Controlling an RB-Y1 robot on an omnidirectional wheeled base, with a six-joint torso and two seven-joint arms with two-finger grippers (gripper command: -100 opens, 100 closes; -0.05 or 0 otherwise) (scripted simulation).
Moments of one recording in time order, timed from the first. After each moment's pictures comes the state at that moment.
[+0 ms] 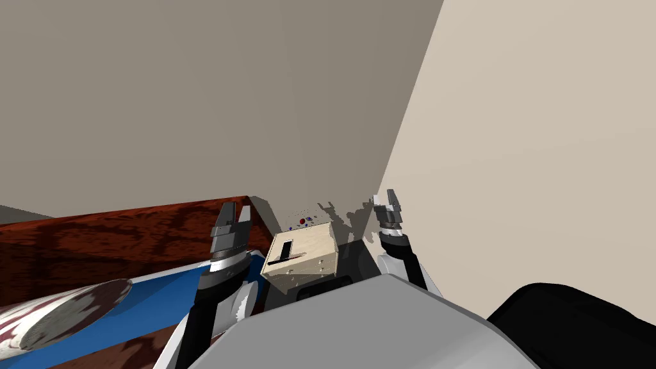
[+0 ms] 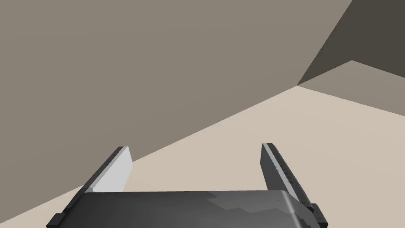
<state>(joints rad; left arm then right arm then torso) 0.47 0.04 0.03 -2.25 -0.06 -0.57 -0.12 0.55 0.01 -0.04 -2.27 -0.03 -0.57 -0.01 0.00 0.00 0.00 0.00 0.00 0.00</state>
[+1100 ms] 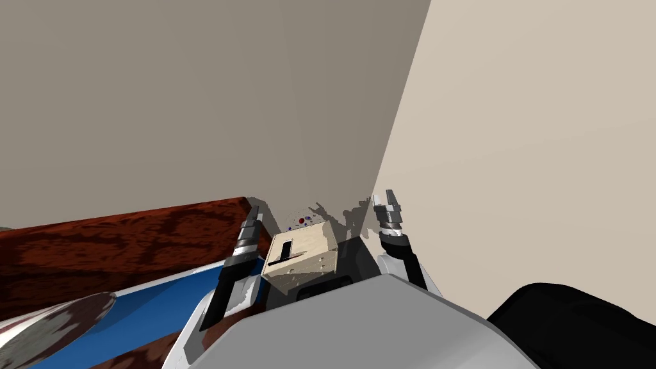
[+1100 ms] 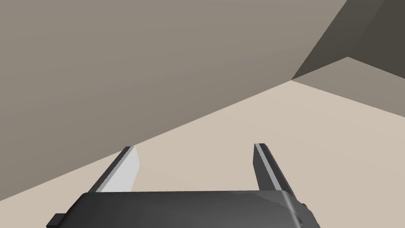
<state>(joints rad) 0.36 0.11 0.07 -2.03 -0.06 -0.36 -0.11 0.55 0.01 -0.04 -2.27 -0.03 -0.57 -0.01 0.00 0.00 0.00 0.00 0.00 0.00</state>
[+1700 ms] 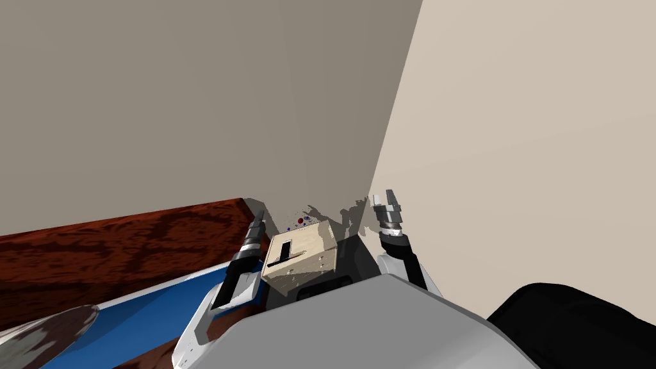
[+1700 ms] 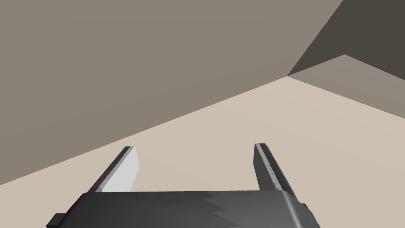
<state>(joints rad) 0.29 0.15 0.10 -1.88 -0.05 -0.22 -0.10 0.55 0.01 -0.04 -2.27 -0.03 -0.57 -0.01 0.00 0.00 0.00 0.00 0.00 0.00</state>
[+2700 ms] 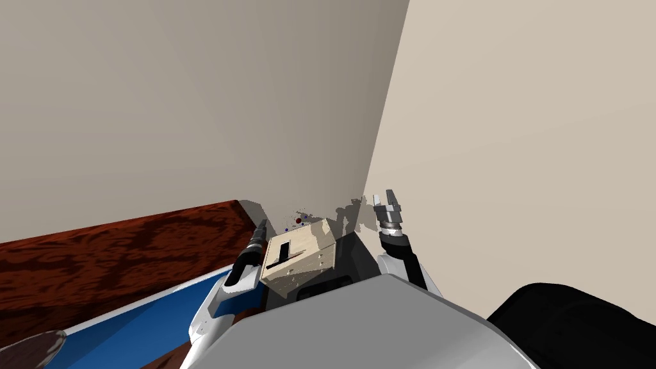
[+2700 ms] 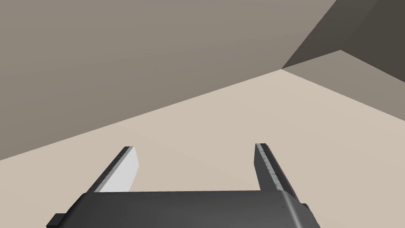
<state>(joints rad) 0.15 0.20 0.14 -1.61 -0.04 0.02 -0.08 0.55 0.01 -0.04 -2.27 -0.03 -0.57 -0.01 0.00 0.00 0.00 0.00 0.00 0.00</state>
